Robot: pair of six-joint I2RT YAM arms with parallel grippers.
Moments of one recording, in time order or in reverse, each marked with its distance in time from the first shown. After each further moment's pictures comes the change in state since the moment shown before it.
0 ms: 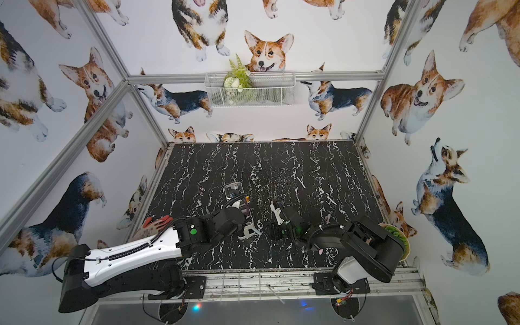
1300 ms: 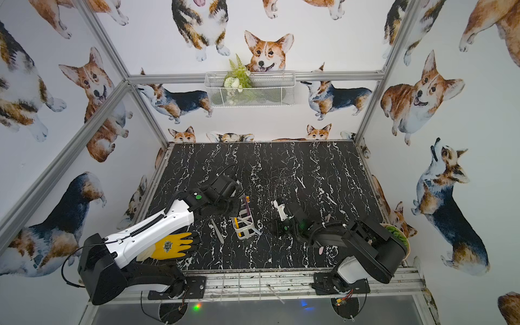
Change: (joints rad) left arm 0.377 0.203 0.174 -0.168 0.477 0.049; right arm -0.076 -0.017 0.003 -0.009 -0.086 -0.004
